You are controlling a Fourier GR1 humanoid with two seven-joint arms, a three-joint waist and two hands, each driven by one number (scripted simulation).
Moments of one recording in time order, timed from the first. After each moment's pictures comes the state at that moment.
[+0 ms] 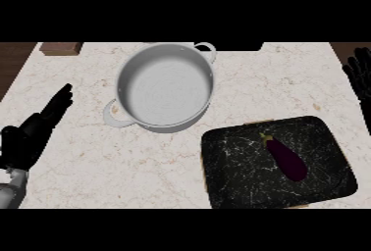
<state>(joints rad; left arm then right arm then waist) -0.13 0.61 -0.19 -1.54 0.20 0.10 0.10 -0.23 -0.53 -0.05 -1.57 -0.25 -0.05 0.00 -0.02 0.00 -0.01</state>
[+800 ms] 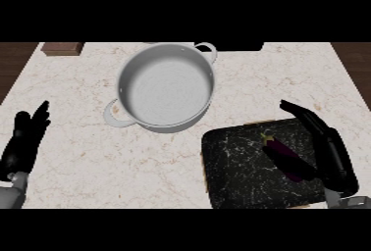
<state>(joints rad) -0.10 0.56 -0.11 -1.38 0.12 0.28 0.29 -0.05 -0.46 0.28 -1.69 0.40 -0.40 -0.03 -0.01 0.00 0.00</state>
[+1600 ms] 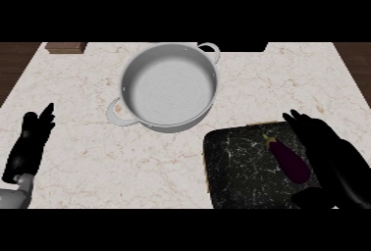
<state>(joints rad) -0.08 0.53 -0.12 -1.42 0.08 0.29 0.35 -0.10 -0.66 0.43 -2.03 0.68 0.20 0.72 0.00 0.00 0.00</state>
